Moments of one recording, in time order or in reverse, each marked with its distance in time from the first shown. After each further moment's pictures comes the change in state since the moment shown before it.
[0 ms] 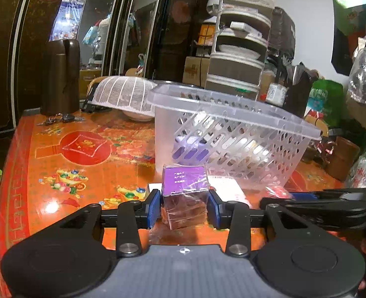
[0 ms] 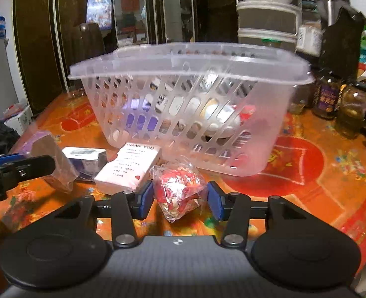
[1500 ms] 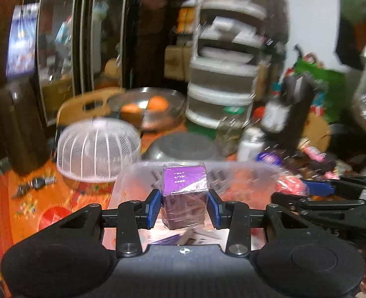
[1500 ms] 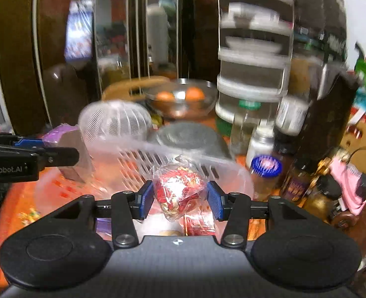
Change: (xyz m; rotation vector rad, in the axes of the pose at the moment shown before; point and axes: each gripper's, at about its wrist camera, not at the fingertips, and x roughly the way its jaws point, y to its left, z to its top) left arm 0.104 -0.046 0.181 0.106 0.175 -0.009; right arm 0.041 -0.054 0.159 -0.013 0.042 -0.076
